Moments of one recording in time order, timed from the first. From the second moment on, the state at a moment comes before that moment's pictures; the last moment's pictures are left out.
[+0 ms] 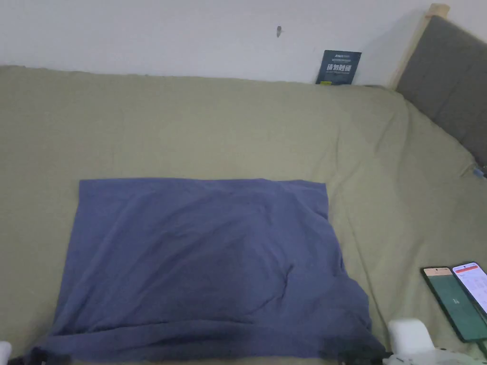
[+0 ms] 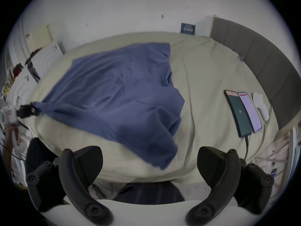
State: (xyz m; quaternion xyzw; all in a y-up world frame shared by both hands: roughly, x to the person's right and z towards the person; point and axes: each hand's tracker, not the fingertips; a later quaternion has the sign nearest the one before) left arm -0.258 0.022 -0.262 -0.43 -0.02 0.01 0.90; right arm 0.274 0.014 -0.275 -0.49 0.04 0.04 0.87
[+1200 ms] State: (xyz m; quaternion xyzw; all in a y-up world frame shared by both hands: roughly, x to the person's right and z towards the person) left arm -0.292 0.022 -0.480 -0.48 0.01 0.18 0.86; right arm 0.299 0.041 -0.484 -0.51 0.08 -0.10 0.85
